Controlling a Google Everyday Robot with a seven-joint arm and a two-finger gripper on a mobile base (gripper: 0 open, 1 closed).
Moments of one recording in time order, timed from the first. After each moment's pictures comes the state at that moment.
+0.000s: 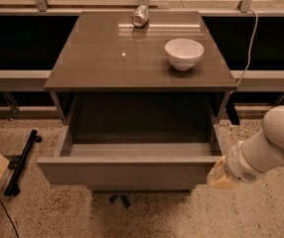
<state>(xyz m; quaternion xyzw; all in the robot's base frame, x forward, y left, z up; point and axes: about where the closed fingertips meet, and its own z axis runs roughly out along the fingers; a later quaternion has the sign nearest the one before) 0.420 -0.219 0.664 -0.58 0.79 0.13 0.15</state>
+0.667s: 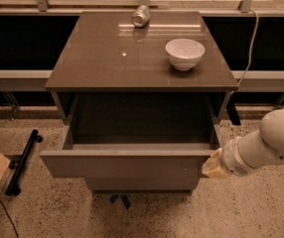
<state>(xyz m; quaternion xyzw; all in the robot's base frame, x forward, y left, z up) 0.461 -0.212 0.654 -0.56 0.79 0.11 0.21</state>
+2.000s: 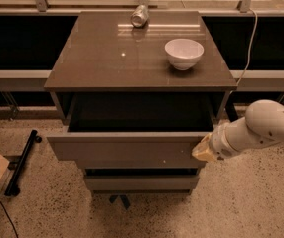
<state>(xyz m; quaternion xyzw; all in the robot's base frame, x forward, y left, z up) 0.532 -0.205 0.638 -0.54 0.79 0.11 0.26</state>
